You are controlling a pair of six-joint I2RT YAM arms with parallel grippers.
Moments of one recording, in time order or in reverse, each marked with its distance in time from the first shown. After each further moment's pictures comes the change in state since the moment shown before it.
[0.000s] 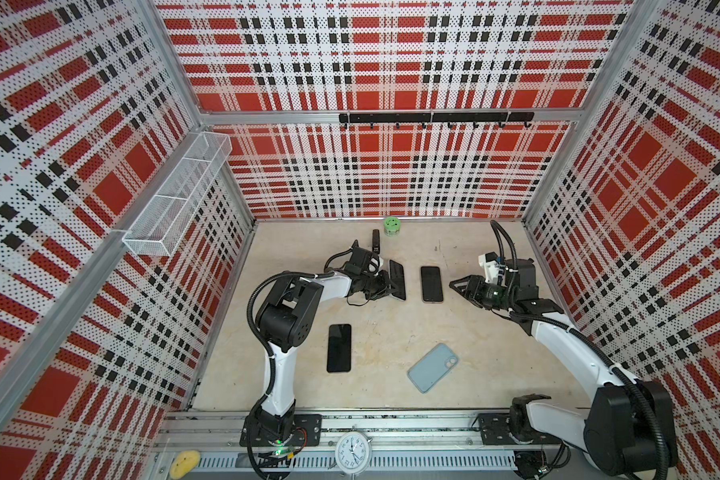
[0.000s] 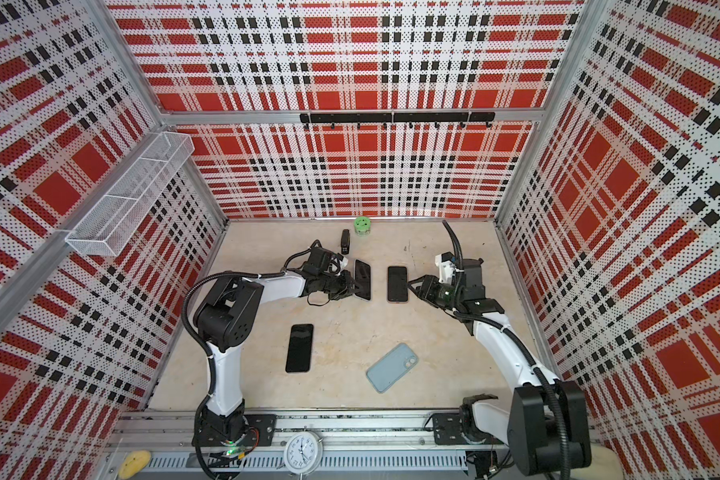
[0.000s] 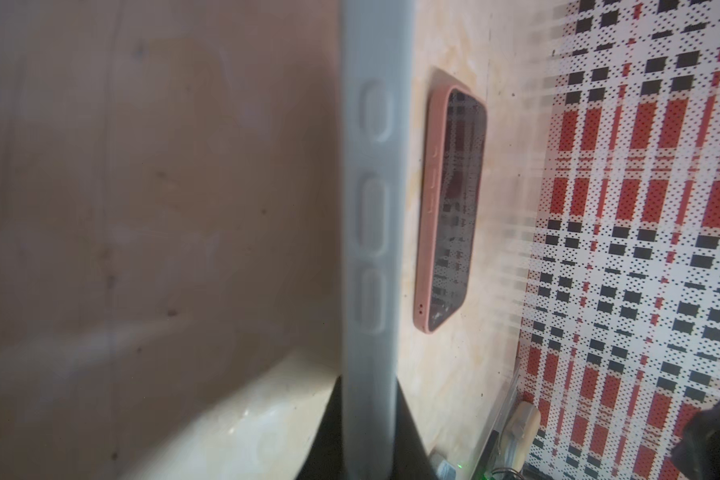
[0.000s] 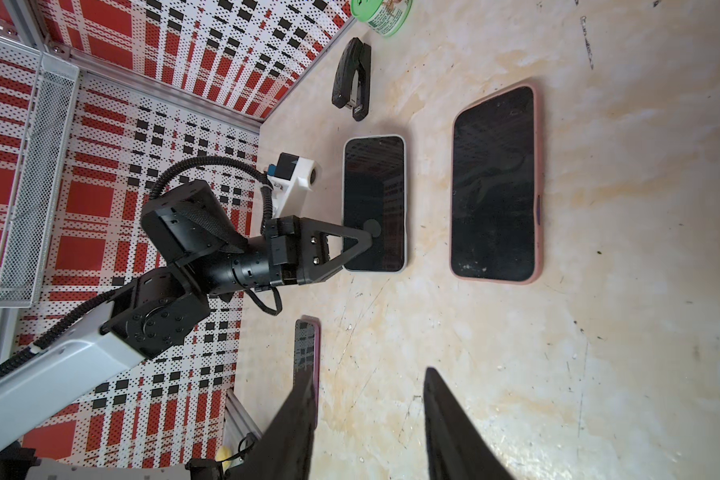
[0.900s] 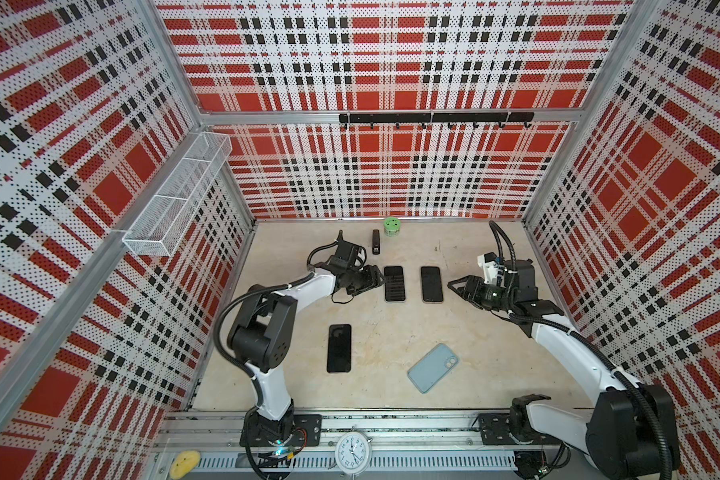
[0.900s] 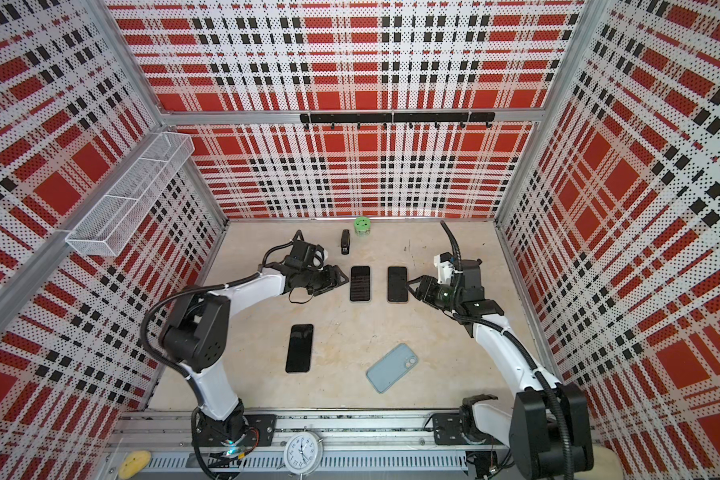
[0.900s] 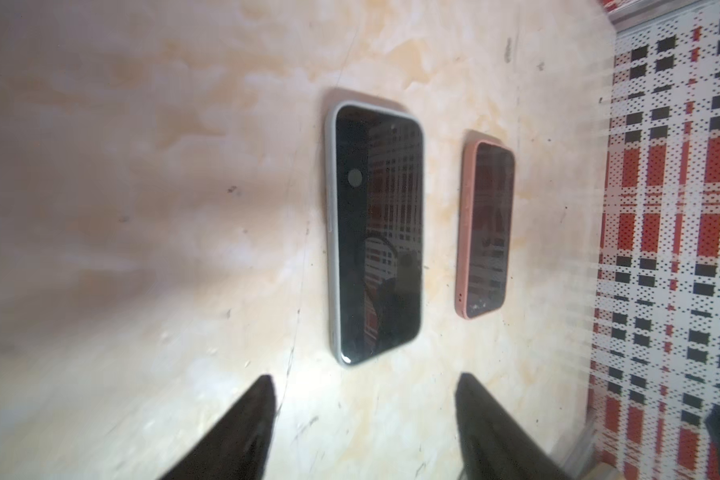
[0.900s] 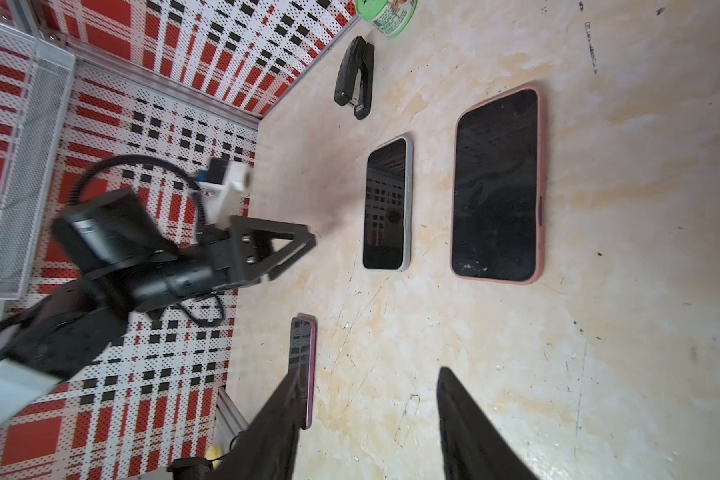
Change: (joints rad) left arm 0.050 -0.338 -0.089 -0.257 -0.286 0.143; right arm 0.066 -0.019 0.006 -0.025 0.045 -0.027
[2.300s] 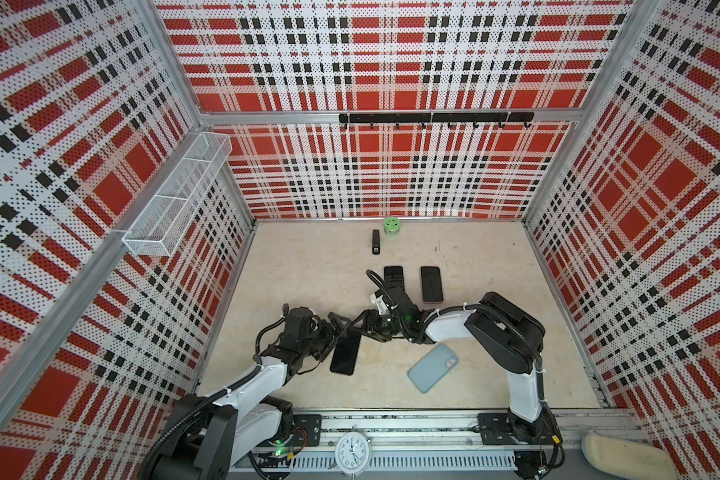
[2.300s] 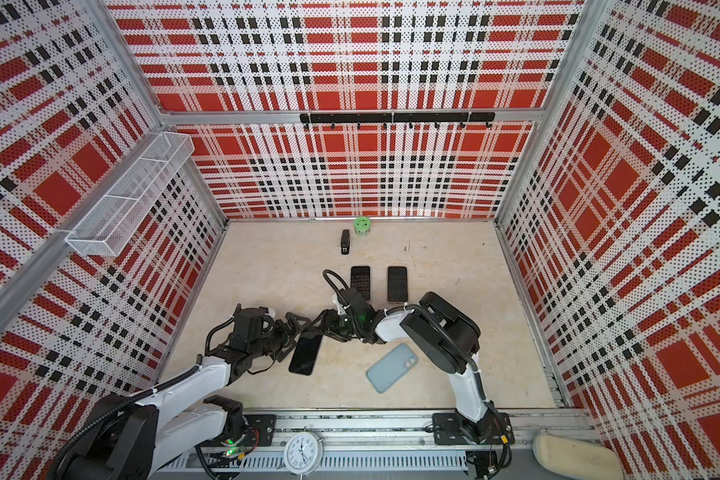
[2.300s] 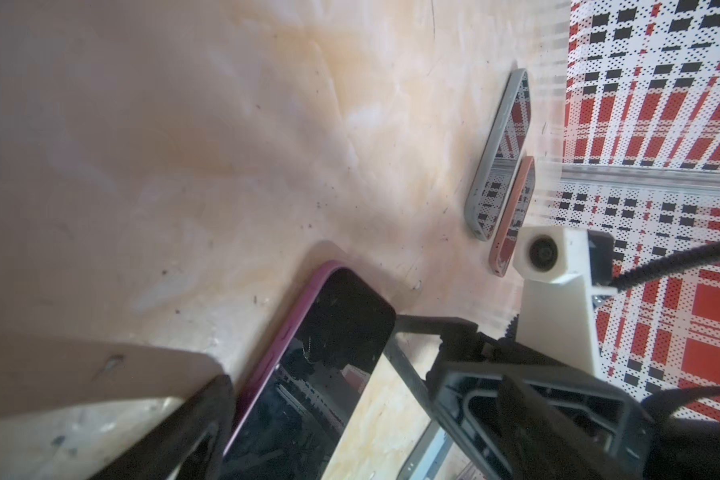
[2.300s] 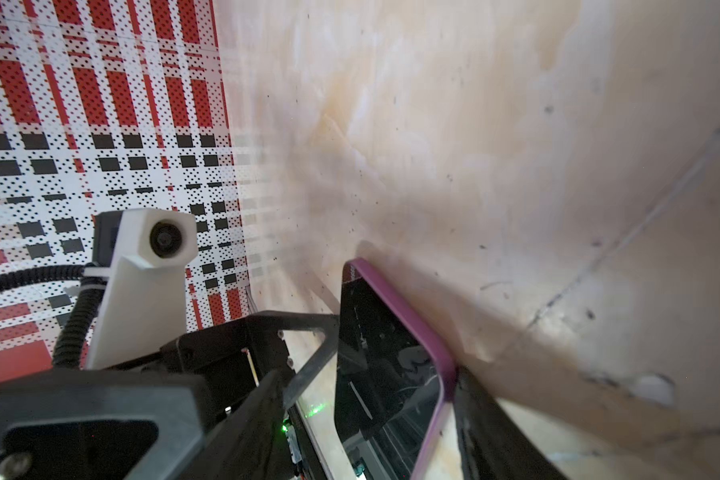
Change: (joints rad) left arm 0.119 -0.652 -0.907 0.389 0.057 -0.512; right arm 0.689 0.828 0.232 0.640 0.112 0.531
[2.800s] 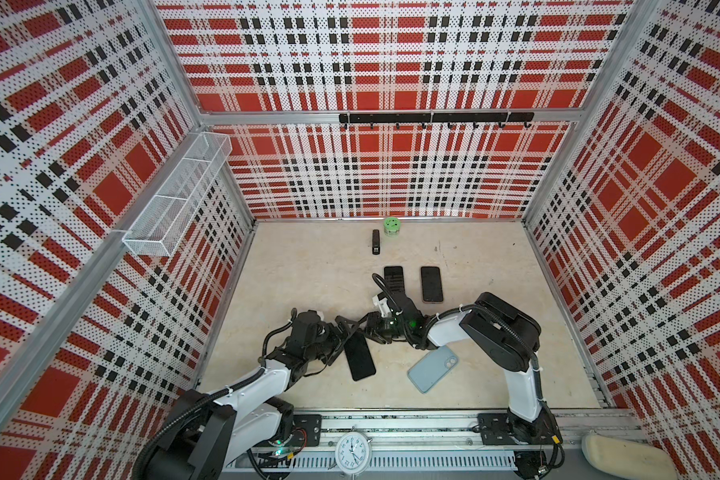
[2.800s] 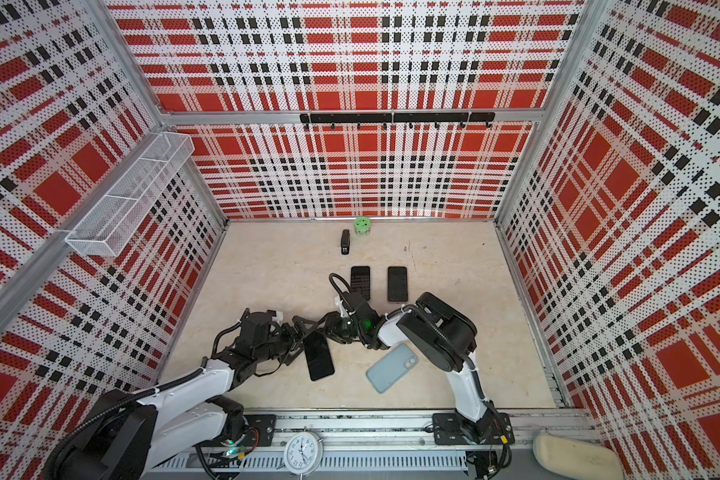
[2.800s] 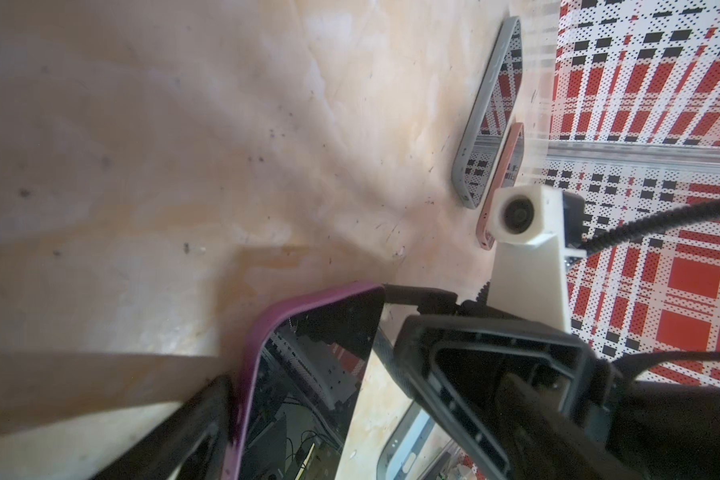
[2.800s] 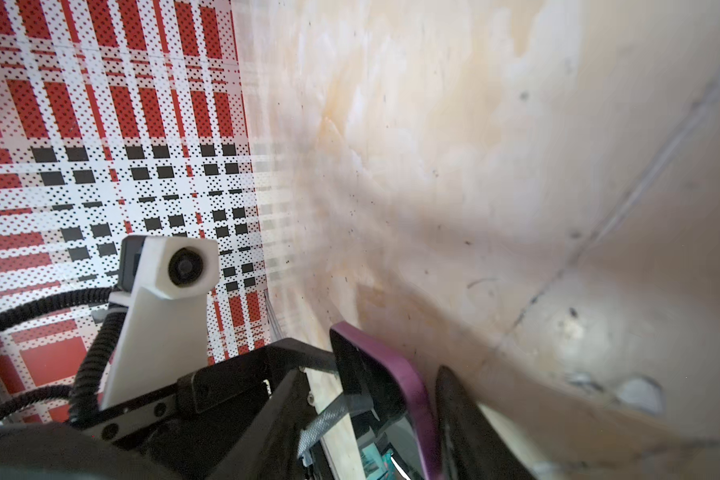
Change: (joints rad) left arm -0.092 0.010 -0.034 0.098 -0.016 -0.093; right arm -0.002 0.021 -0.082 0.169 -0.015 0.061
